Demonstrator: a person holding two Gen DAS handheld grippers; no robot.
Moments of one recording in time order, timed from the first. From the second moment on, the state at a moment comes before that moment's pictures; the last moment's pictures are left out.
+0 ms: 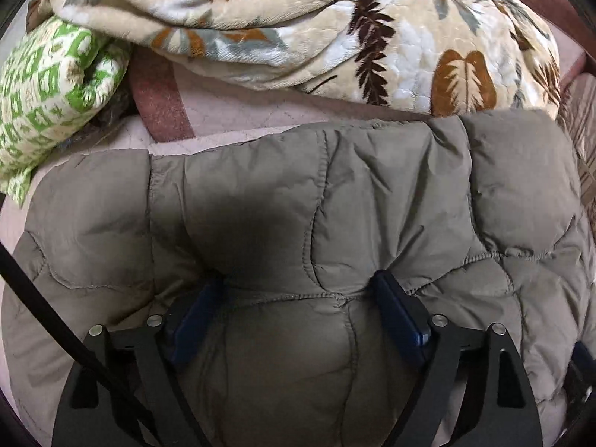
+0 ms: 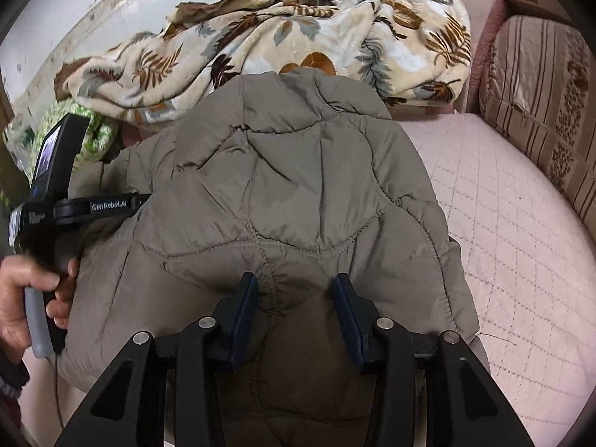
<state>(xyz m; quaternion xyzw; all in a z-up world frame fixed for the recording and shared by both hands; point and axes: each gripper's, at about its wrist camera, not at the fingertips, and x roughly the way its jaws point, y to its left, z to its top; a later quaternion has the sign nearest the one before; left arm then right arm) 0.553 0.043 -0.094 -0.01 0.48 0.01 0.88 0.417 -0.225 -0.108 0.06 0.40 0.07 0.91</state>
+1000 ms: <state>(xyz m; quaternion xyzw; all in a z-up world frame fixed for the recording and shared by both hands) 0.387 0.143 -0.086 -0.05 0.39 0.10 0.91 0.420 -0.162 -0.112 0.02 0.39 0.09 0.92</state>
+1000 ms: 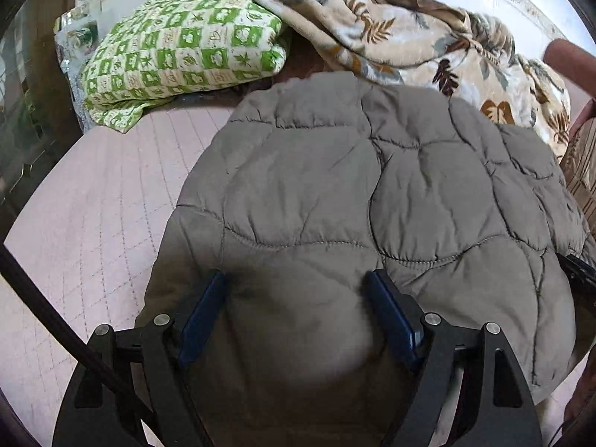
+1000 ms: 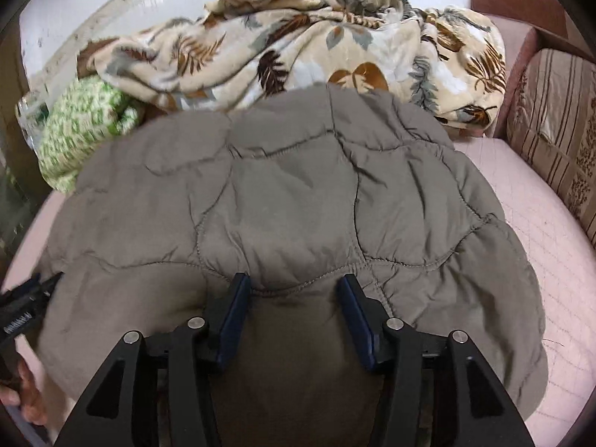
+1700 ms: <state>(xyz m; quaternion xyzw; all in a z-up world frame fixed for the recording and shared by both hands) 0.368 0.107 -0.058 -0.05 0.32 0.07 0.94 0.389 -0.137 -0.074 0.01 0.31 0.16 0.94</state>
